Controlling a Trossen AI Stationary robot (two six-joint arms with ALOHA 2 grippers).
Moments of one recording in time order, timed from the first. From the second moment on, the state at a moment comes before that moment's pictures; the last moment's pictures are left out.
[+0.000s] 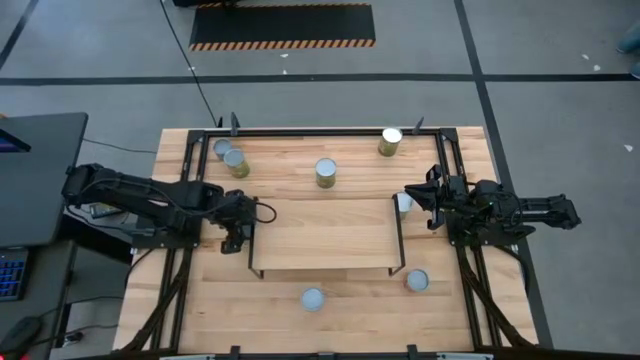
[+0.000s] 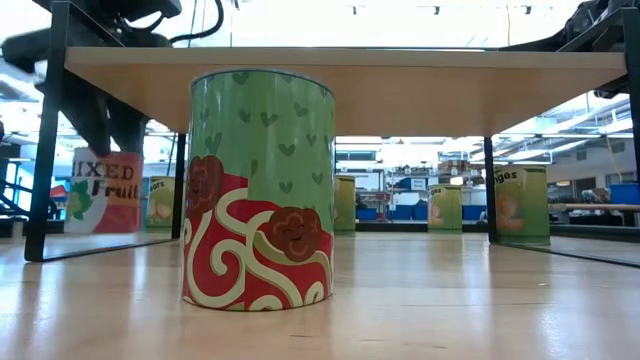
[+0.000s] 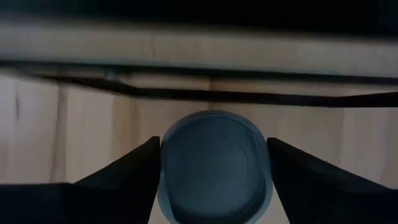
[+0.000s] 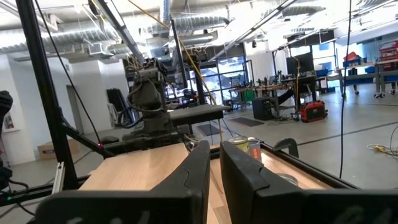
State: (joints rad) left arm -0.09 1.08 0.73 -0.85 -0.02 -0.15; right arm -0.02 0.01 0.01 0.26 0.17 0.11
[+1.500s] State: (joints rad) left arm -0.06 1.35 1.60 -1.29 -0.07 -0.01; right arm -0.02 0.01 0.01 0.33 0.22 0.09
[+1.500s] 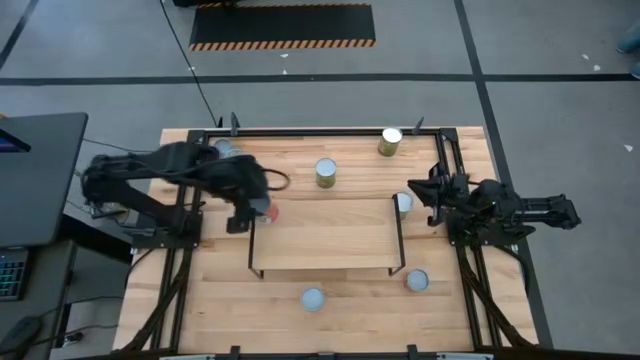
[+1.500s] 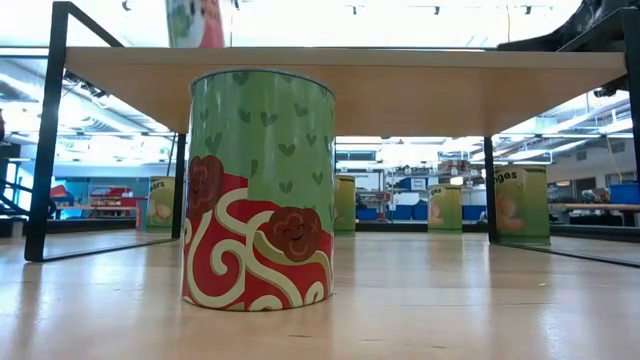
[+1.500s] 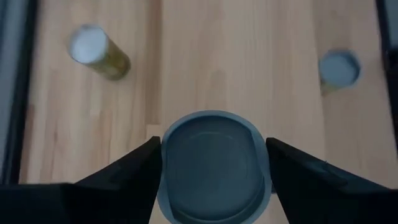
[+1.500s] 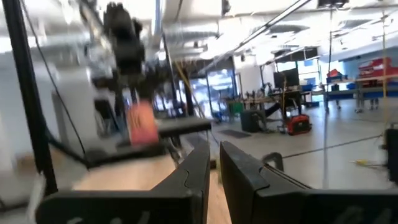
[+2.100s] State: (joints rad) left arm -0.03 1.53 1.62 -1.28 -0.05 0.04; right arm -0.02 0.01 0.01 0.73 0.21 0.32
